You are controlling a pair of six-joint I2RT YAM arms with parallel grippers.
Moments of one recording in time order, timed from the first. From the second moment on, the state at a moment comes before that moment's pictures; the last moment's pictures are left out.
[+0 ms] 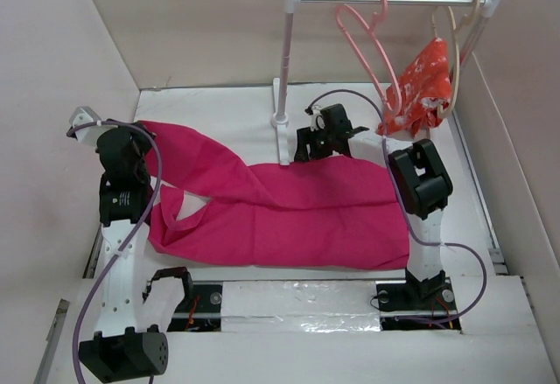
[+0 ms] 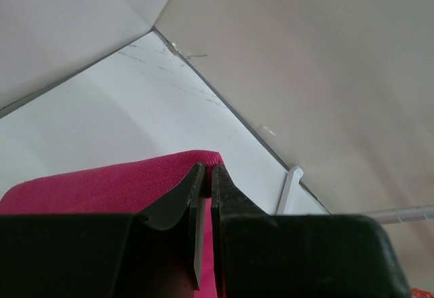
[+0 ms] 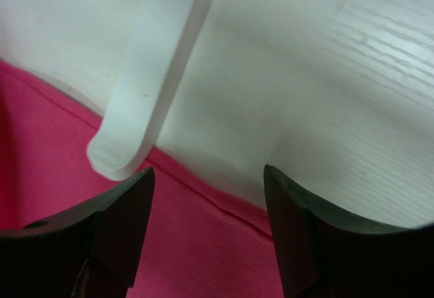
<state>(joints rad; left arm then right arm) 0.12 0.85 0.95 -0.25 -0.30 -0.72 0.45 2.09 1.43 -0.14 -0.33 0.19</state>
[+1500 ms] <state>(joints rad) 0.12 1.14 0.95 -0.21 -0.49 -0.73 0.33 1.82 1.14 0.19 -0.05 0.40</state>
